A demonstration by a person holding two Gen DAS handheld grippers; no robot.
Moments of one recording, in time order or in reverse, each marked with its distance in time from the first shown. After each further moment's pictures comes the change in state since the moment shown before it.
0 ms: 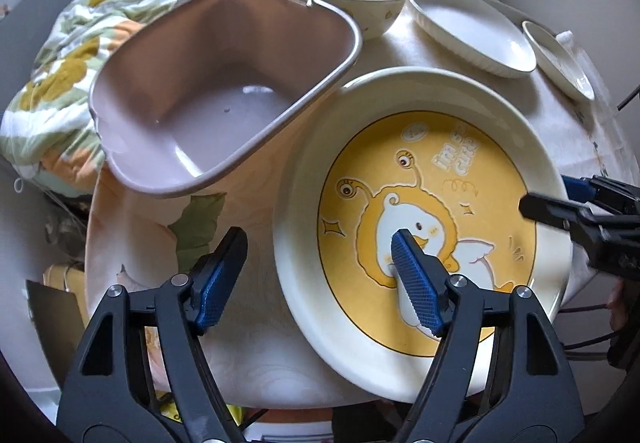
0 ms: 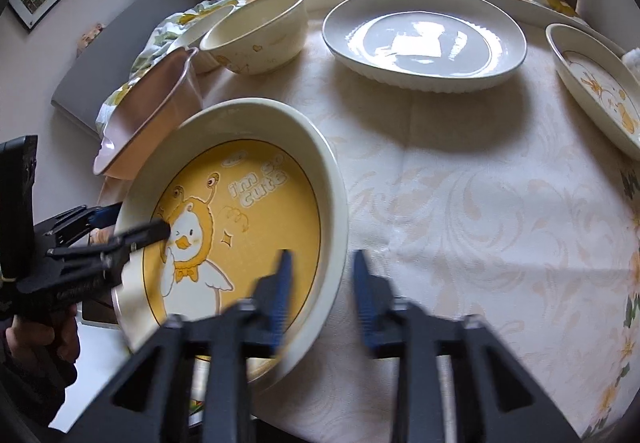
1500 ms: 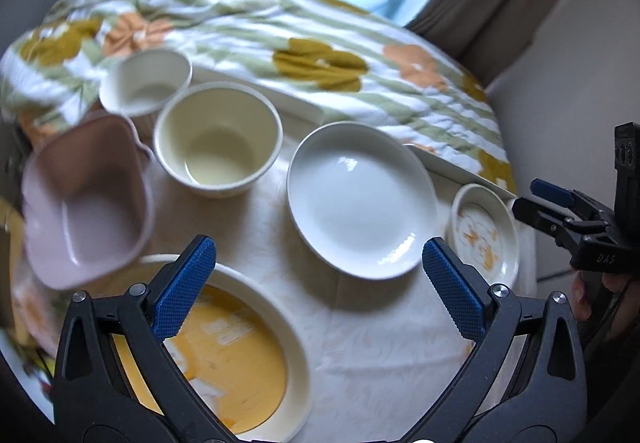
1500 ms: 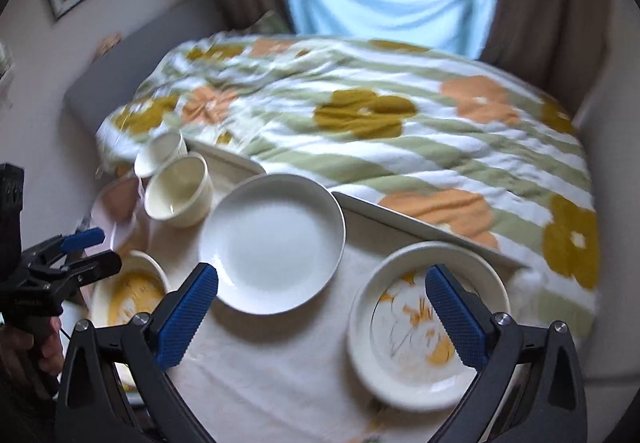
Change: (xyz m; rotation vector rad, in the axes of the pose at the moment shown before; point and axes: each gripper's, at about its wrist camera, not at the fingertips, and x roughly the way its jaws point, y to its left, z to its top) left arm -0.020 -0.103 0.146 -0.412 -0.114 -0.105; right arm -0.096 -0.145 0.185 -0.297 -0.047 -0.025
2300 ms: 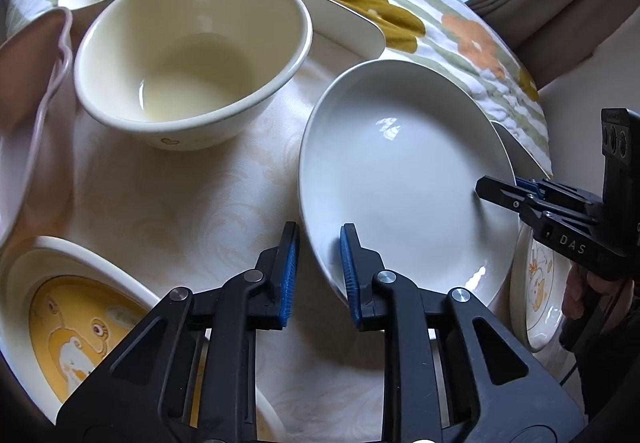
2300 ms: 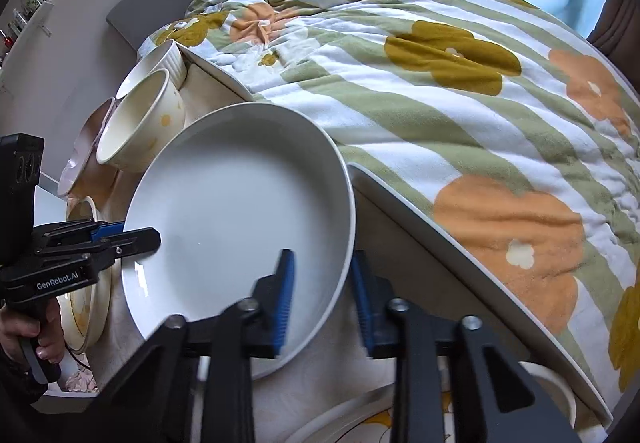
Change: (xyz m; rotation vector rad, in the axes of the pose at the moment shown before) left arm 0.116 0.010 -0.007 -0.150 0.126 0.082; right arm 0.145 -0.028 0.014 -0.170 0.195 0.215
